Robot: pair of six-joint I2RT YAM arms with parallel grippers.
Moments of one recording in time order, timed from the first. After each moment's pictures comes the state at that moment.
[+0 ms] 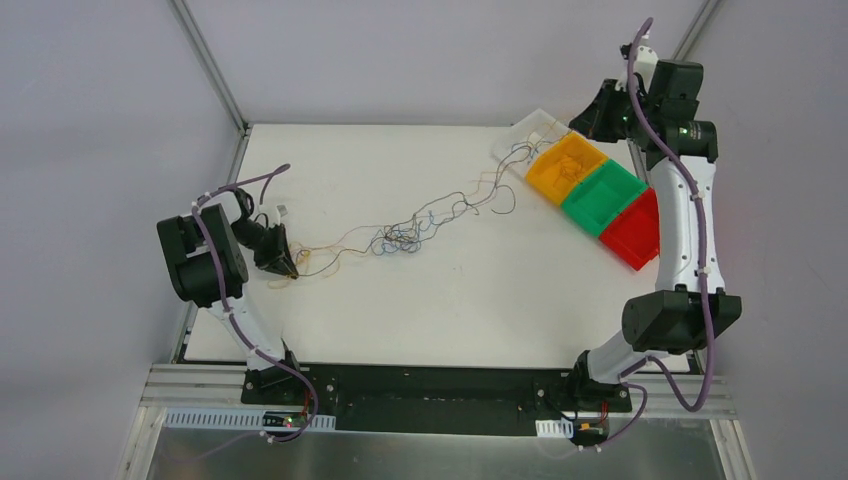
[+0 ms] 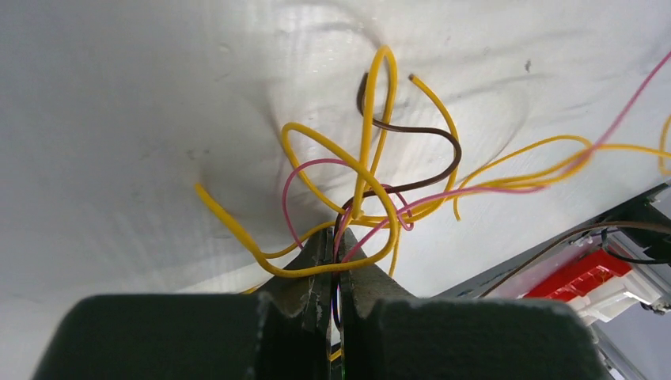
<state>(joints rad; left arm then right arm) 0.37 1.88 1.15 -0.93 0.45 0.21 -0.04 1.58 1.86 -0.82 -0.46 0.11</state>
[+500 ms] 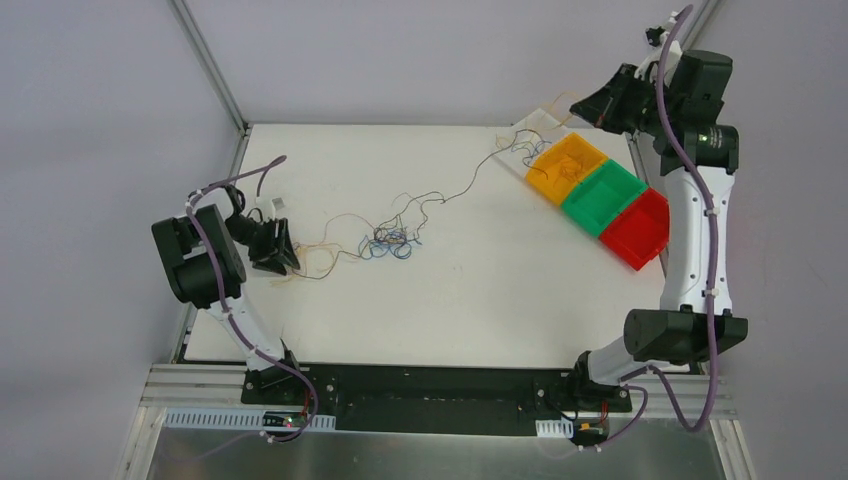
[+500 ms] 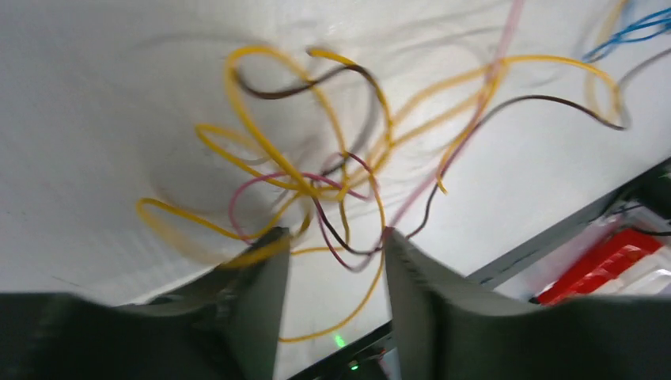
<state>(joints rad) 0.42 1.89 1.22 -0.99 0.47 0.36 -0.08 1.53 1.94 -0.80 -0.57 0.28</state>
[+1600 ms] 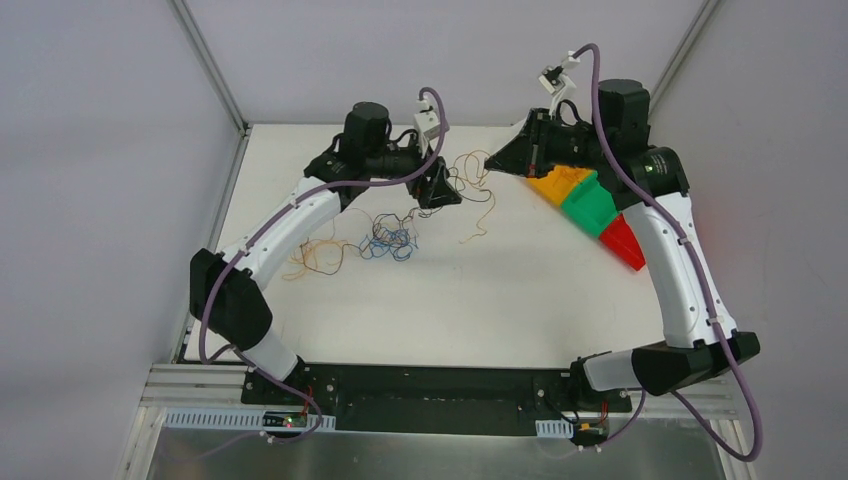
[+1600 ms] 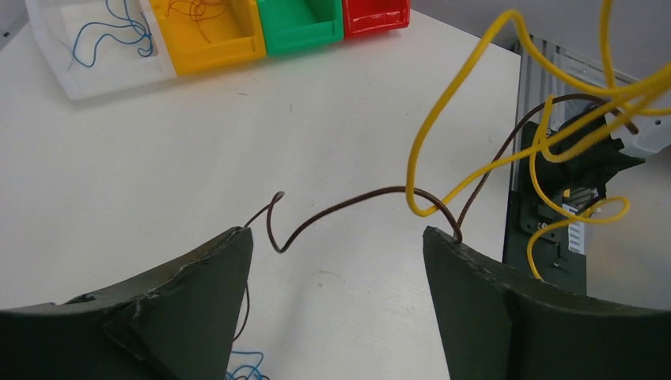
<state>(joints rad) -0.51 1.58 1.50 -0.30 0.77 0.05 0.32 1.38 1.76 -0.79 -0.77 0.37</state>
